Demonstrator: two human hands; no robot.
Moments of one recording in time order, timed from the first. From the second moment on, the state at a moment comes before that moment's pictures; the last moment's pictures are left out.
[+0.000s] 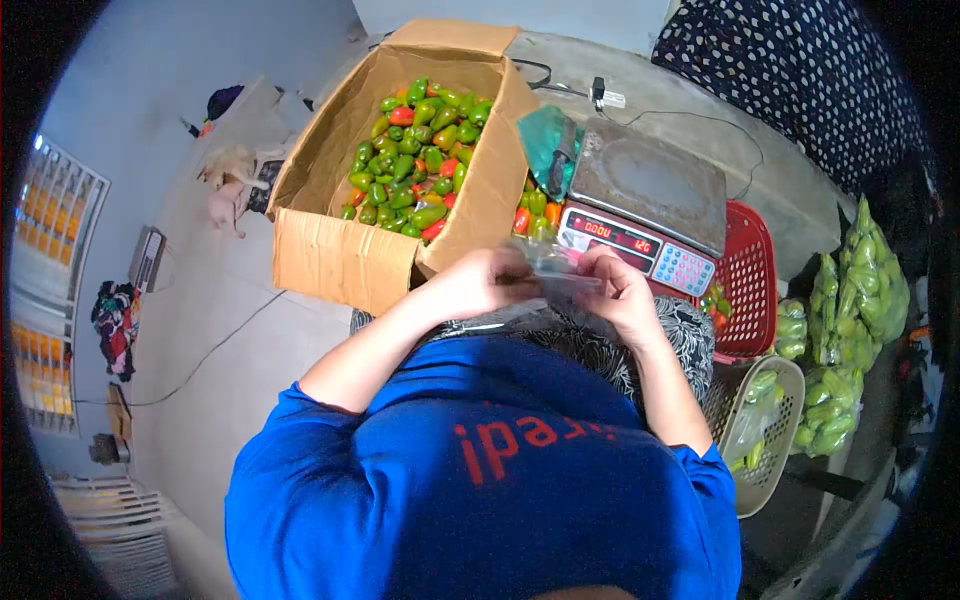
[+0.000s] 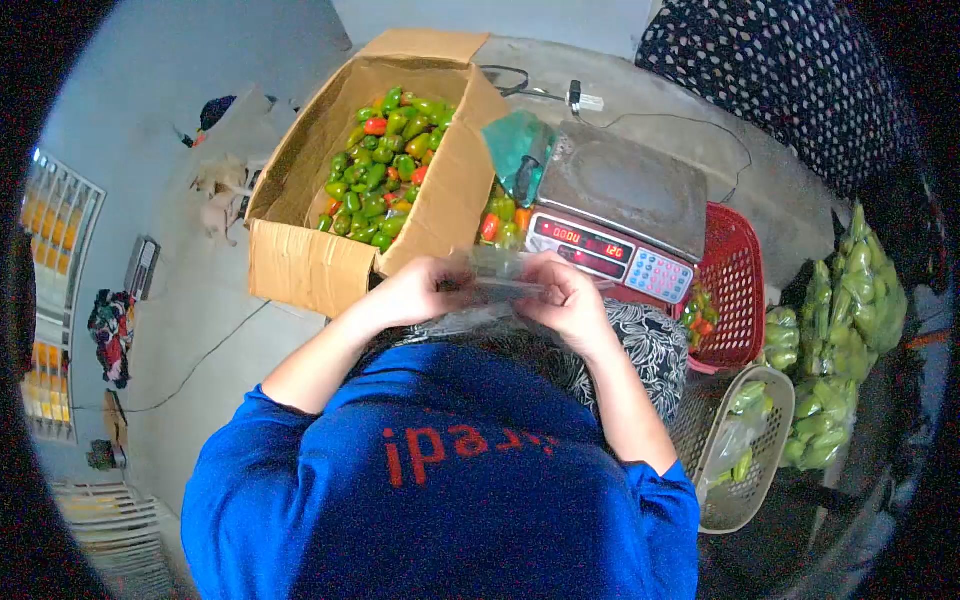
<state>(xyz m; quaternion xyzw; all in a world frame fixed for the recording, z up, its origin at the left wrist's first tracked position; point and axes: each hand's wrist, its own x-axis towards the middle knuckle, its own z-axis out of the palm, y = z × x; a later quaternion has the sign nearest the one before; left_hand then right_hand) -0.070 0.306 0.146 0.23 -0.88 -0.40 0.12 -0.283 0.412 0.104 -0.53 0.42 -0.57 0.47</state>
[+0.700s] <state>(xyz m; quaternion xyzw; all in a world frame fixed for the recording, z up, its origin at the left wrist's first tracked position) -0.080 0.269 0.174 0.25 -0.88 -0.26 0.31 -0.355 0.418 0.058 -0.46 0.44 -0.59 0.50</state>
